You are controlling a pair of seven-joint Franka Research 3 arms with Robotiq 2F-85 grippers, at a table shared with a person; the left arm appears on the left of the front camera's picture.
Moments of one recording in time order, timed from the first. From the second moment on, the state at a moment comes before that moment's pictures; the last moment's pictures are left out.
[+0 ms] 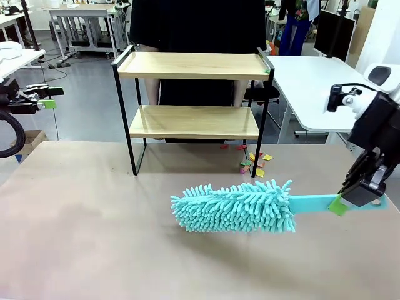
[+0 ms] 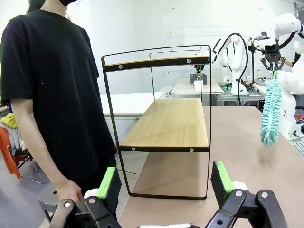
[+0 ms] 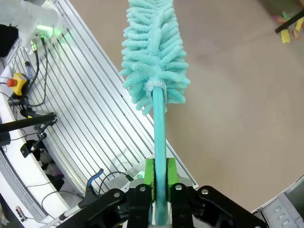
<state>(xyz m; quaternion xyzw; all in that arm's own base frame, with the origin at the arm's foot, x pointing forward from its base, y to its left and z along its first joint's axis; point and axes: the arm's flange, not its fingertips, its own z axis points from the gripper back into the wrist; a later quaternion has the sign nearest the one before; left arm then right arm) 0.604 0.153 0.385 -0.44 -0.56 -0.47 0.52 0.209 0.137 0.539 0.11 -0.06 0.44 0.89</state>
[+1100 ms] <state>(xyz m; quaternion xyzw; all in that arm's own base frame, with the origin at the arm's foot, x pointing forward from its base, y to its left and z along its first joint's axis) 0.571 0.126 0.414 -0.55 -0.51 -0.48 0.45 0.278 0.101 0.567 0.15 -0.15 0.53 0.82</state>
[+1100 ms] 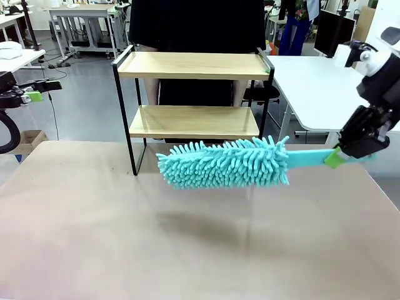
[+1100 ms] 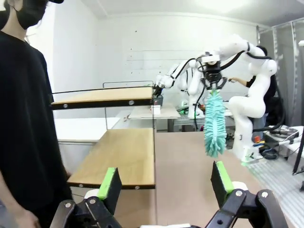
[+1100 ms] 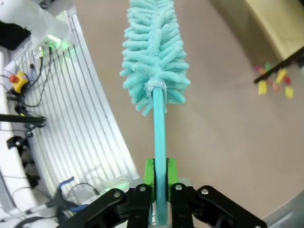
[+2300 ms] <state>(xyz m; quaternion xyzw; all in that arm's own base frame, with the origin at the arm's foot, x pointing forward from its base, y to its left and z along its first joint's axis) 0.429 -0.011 0.400 -0.53 -0.48 -0.43 0.55 0.347 -0.007 0.537 0.26 -0.23 0.60 0.72</state>
